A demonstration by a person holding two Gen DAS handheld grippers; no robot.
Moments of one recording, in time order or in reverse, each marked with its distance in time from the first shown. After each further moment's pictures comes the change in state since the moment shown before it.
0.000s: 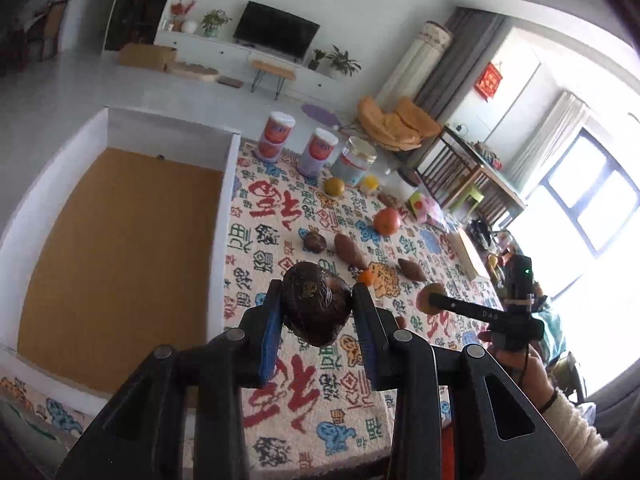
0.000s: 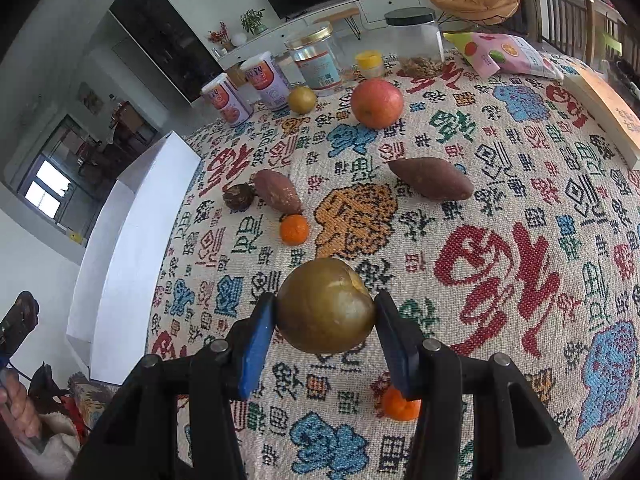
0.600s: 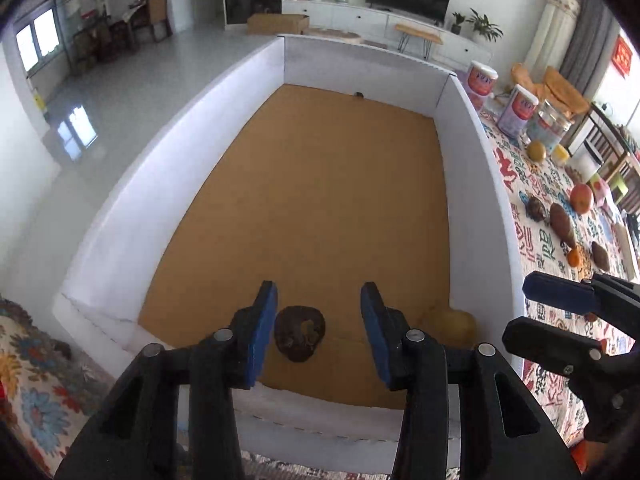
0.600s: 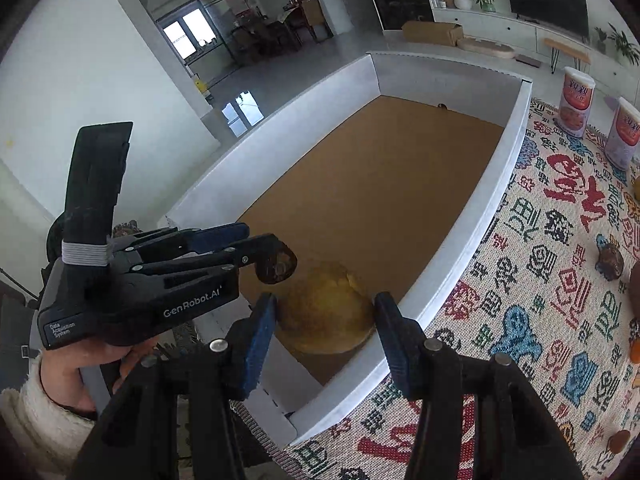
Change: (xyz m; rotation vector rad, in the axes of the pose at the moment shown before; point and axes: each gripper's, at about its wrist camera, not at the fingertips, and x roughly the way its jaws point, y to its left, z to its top) left arm 0.065 0.135 -0.039 -0.062 0.131 0.531; right arm 0.150 0.322 -0.059 -0.542 0.193 0.207
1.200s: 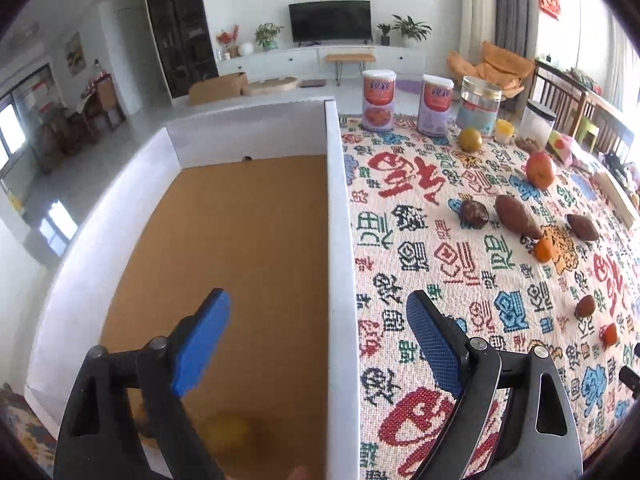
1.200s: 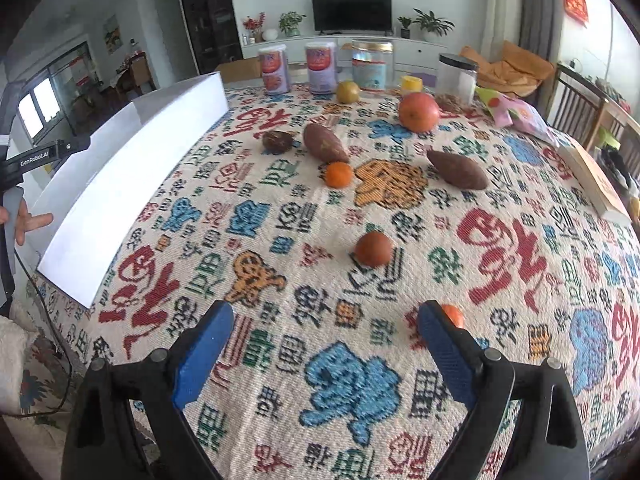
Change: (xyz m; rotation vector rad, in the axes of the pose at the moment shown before) left arm 0.018 -0.146 0.019 0.237 -0.139 -0.066; right arm -0.173 -0.203 -0.248 0.465 -0.189 -0.577
